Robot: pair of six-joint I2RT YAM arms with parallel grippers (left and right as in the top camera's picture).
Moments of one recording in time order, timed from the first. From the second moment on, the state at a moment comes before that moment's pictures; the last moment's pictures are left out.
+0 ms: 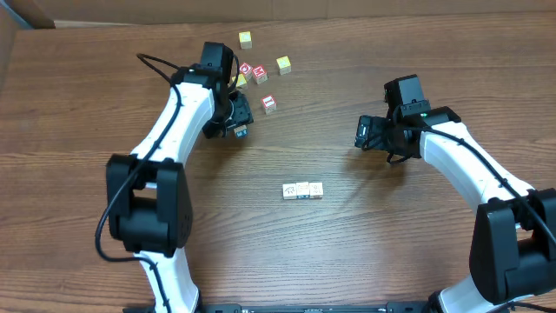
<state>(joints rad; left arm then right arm) -0.17 2.04 1.59 -0.89 0.02 -0.52 0.22 1.75 1.16 -0.63 -0.03 0.41</state>
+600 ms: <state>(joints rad) -0.17 2.14 1.59 -0.81 0.02 -0.53 0.22 1.75 1.16 -0.63 -0.03 0.41</state>
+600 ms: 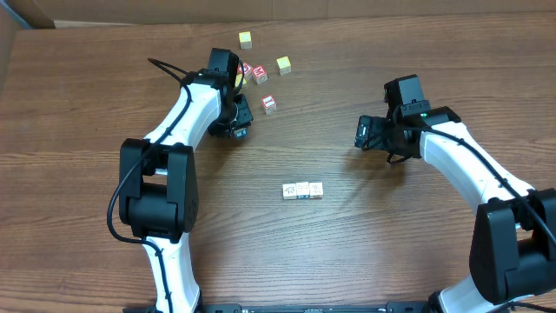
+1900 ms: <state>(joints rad) -0.24 2.14 2.00 -1.68 0.14 -0.34 0.22 1.75 1.16 -0.63 -0.03 0.41</state>
